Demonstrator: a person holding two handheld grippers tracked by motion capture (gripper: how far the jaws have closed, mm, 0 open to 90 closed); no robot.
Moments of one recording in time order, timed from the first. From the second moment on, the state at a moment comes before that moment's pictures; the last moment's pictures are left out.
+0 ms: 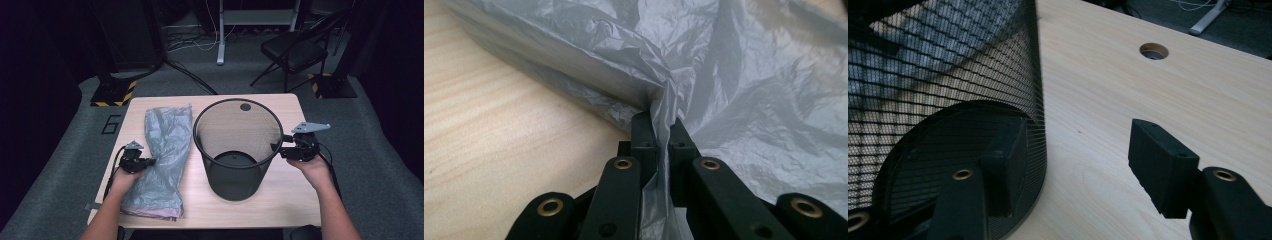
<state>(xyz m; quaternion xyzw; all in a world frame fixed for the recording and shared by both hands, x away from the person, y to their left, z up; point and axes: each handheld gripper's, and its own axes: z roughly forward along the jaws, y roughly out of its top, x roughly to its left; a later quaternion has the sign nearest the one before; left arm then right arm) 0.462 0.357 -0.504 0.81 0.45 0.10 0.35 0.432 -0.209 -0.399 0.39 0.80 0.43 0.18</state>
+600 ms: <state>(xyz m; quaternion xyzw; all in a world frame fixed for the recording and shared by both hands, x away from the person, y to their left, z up) 0.451 0.370 -0.441 0.82 0.42 0.11 0.38 0.431 -0.175 -0.379 0.37 0.83 0.38 0.16</state>
